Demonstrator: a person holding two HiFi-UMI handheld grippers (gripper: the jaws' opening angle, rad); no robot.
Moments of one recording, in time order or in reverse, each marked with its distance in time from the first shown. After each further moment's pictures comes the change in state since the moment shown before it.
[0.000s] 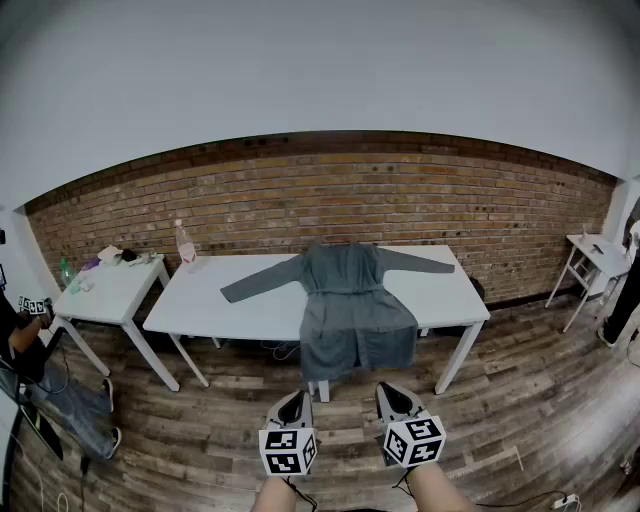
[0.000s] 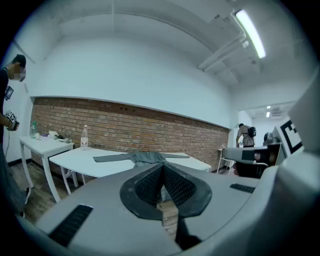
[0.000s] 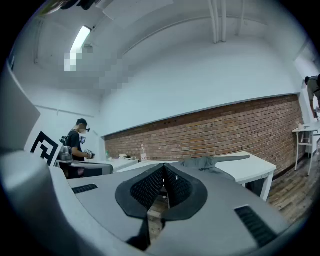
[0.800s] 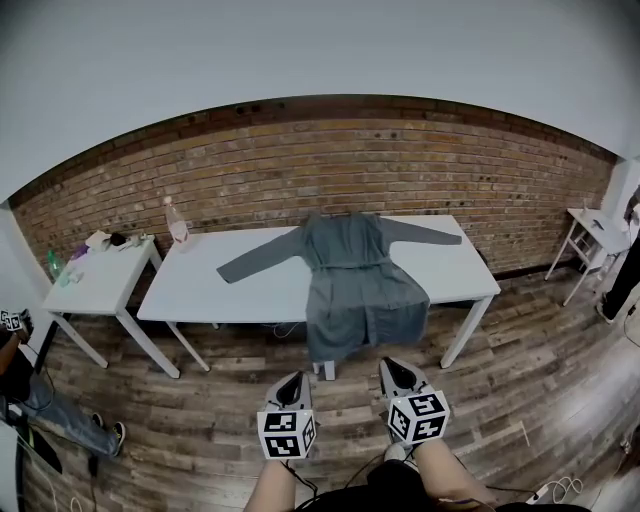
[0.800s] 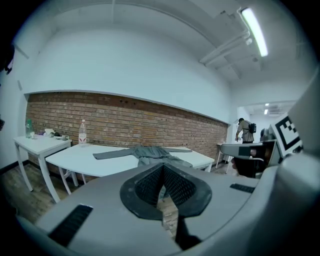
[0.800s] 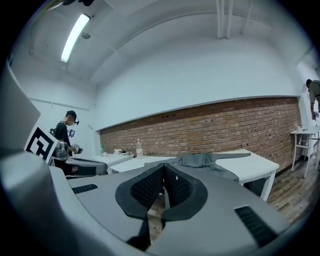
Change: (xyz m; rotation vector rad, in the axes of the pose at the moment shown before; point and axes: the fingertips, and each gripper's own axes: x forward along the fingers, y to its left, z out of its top) left arm 0.041 0.066 -0.009 0.024 0.042 -0.028; right arm 0.074 0.008 -0.019 -0.028 0.032 -0.038
